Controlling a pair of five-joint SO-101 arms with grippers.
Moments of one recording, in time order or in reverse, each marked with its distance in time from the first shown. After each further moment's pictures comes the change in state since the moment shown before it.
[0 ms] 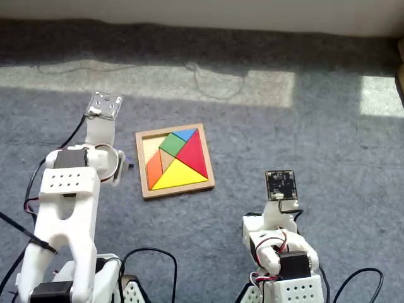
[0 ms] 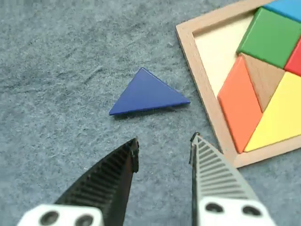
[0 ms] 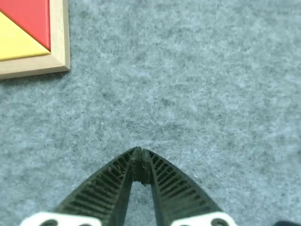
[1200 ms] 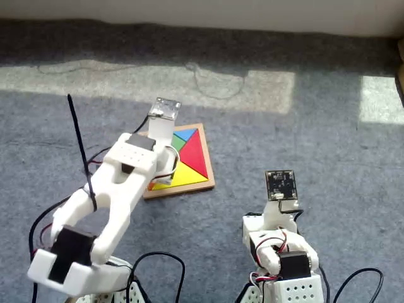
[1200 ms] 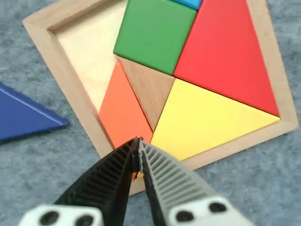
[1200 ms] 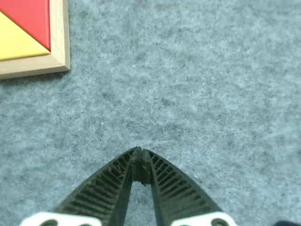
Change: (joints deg) left arm 22.8 21.8 -7.8 -4.6 24.1; right arm 0.0 0.0 0.0 0.0 0.0
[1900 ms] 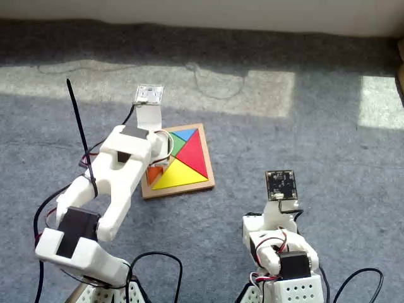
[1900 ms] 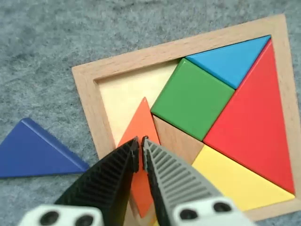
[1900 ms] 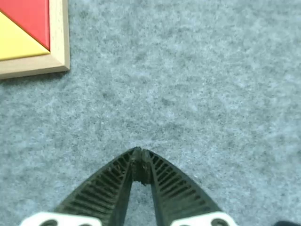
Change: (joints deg) left arm -3.8 13.0 -8.6 -7.4 4.4; right arm 0.0 0.0 0.0 0.0 0.0
